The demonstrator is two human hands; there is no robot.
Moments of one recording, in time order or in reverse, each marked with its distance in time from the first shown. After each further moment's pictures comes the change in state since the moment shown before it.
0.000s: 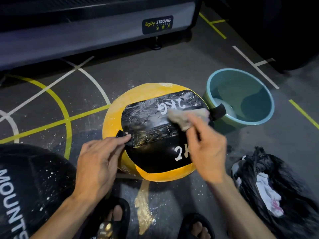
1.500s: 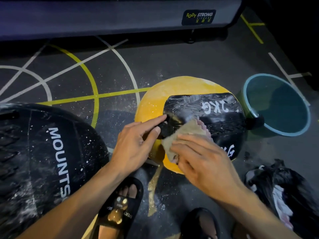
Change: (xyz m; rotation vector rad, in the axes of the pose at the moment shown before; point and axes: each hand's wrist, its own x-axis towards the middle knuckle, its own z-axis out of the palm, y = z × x) left_hand -0.002 -0.011 0.001 -0.323 -0.139 -0.281; right_hand -0.030 -0.056 0.006 -0.193 -0.562 -0.626
